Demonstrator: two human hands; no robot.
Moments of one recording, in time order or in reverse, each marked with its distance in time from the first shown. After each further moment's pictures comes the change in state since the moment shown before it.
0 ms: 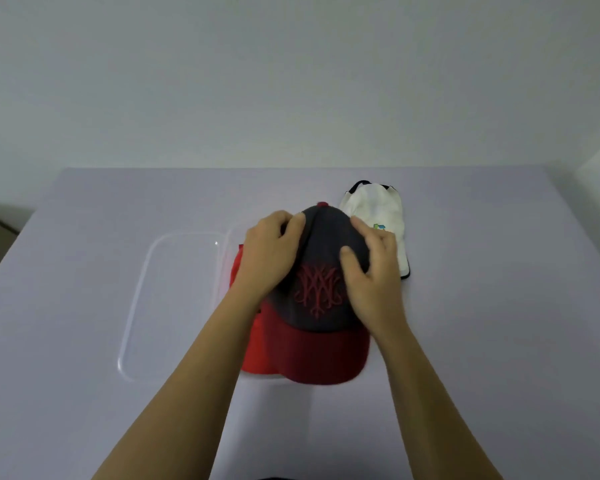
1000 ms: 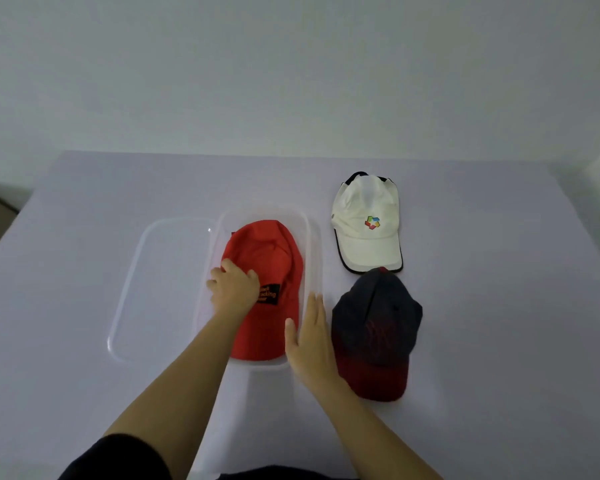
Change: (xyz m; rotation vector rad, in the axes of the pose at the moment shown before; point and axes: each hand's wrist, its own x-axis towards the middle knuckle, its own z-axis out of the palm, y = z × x) left_hand -0.015 -0.128 0.054 0.334 -0.007 -0.609; right_hand -0.088 0.099 0.066 -0.358 -0.414 0.220
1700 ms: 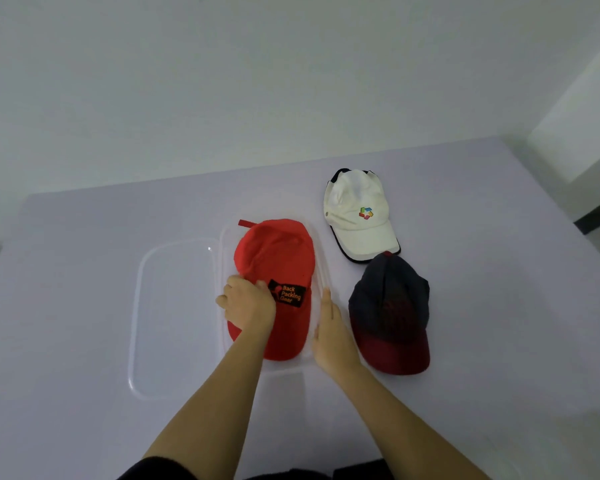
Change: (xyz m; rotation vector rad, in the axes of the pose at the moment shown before) left_hand -0.008 -0.001 -0.013 -0.128 0.115 0.011; right_hand 0.003 -0.008 0.015 -0.124 0.078 0.148
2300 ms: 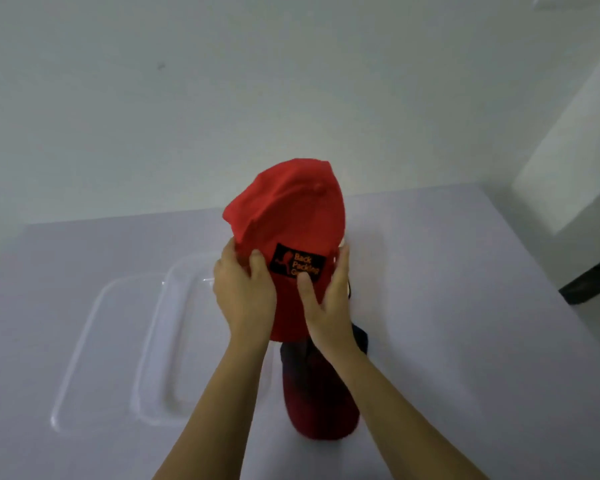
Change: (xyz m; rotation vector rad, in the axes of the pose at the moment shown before) left_hand -0.130 0.160 -0.003 -0.506 0.260 0.330; right_hand 0.046 0.024 -0.177 0.774 0.243 -0.382
